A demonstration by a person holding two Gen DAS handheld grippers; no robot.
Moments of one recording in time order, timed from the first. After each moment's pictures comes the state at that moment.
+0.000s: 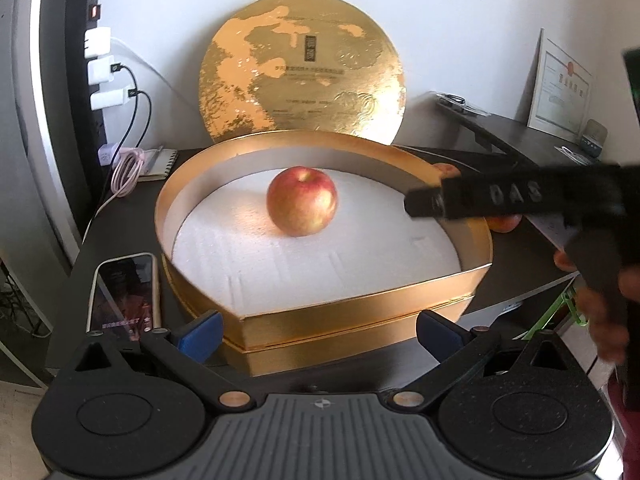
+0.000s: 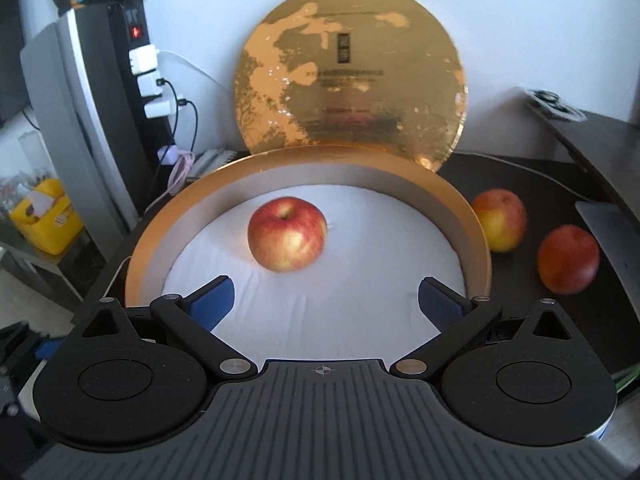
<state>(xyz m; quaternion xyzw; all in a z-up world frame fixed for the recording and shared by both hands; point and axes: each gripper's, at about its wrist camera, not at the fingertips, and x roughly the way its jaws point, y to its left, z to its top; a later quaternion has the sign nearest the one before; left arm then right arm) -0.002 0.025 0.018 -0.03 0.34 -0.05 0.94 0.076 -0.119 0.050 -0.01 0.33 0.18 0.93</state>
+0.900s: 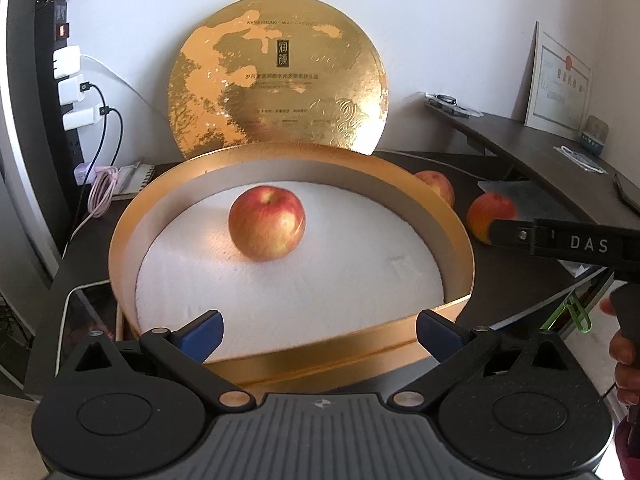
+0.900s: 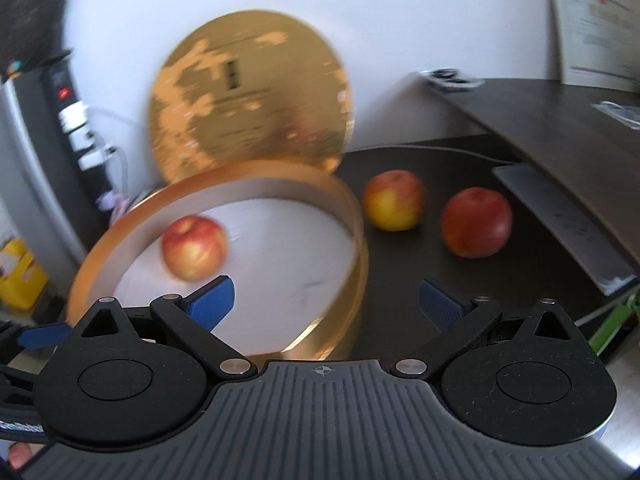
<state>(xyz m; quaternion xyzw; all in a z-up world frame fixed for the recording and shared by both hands) 0.033 -0.014 0.022 -0.02 0.34 -0.05 0.94 0.070 -0.218 0.034 0.06 0.30 0.08 0.95</state>
